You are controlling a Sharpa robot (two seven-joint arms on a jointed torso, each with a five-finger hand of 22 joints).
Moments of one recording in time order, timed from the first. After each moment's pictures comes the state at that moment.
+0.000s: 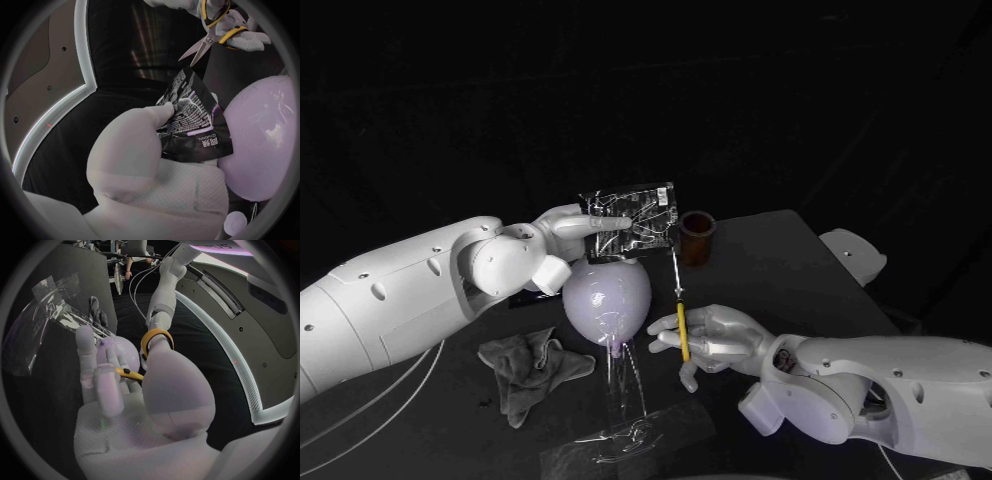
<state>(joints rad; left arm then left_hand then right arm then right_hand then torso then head) 1.29 -0.51 -0.03 1.20 -0.03 0.14 -0.06 1.39 -0.03 0.67 0.13 0.04 0.90 0.17 0.41 0.34 1.26 0.12 0.07 0.07 1.14 0.08 0.25 0.31 0.16 0.94 0.21 0.40 0.20 0.98 -1.10 -0.17 1.93 -0.26 -0.33 0.29 1.30 -0.07 -0.19 0.27 0.05 0.66 0.18 0.13 0.56 0.91 0.18 0.07 0.07 1.47 0.10 1.45 1.25 0.17 1.14 0.18 0.63 0.99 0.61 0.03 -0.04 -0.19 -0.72</state>
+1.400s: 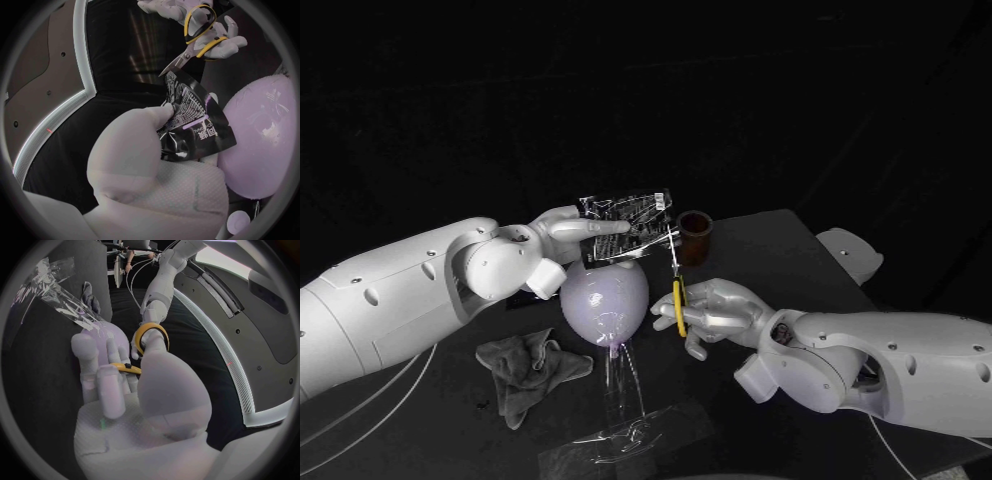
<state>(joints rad) 1.29 -0.52 -0.03 1.21 -0.07 0.16 -0.06 1.40 -0.03 0.67 0.13 0.05 0.90 0.17 0.41 0.34 1.26 0.12 0.07 0.07 1.14 0.07 0.25 0.31 0.16 0.94 0.21 0.40 0.20 1.04 -1.10 -0.16 1.89 -0.23 -0.34 0.30 1.38 0.06 -0.30 0.23 0.05 0.83 0.19 0.24 0.54 1.11 0.17 0.13 0.08 1.47 0.04 1.48 1.31 0.16 1.23 0.13 0.84 1.11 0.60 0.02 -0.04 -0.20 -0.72</state>
